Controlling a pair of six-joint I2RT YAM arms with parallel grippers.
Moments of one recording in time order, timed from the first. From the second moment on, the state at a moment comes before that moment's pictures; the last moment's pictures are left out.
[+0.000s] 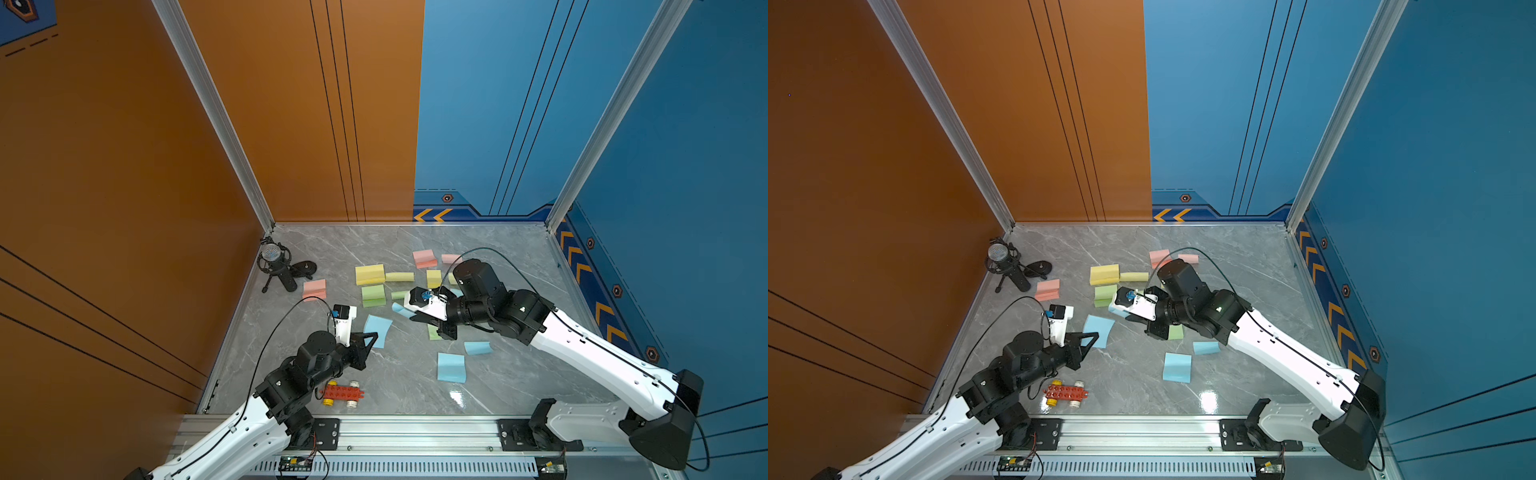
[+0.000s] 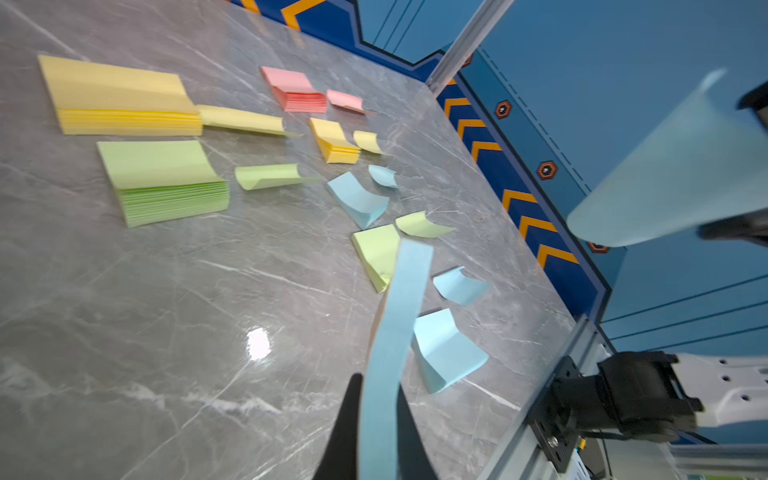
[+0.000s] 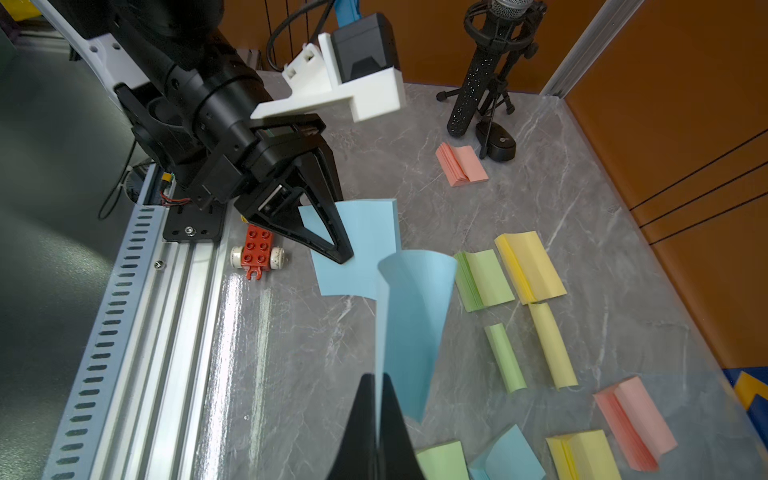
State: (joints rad) left arm -0.73 0.53 0.37 -0.28 -0.03 -0.65; right arm 0.83 1.27 1.22 -0.63 -0.36 -0.58
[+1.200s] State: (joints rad) left arm -0.46 1.32 0.51 -0.02 0.19 -0.88; right arm 0.73 2.01 1.45 -0.75 -0.19 -0.98
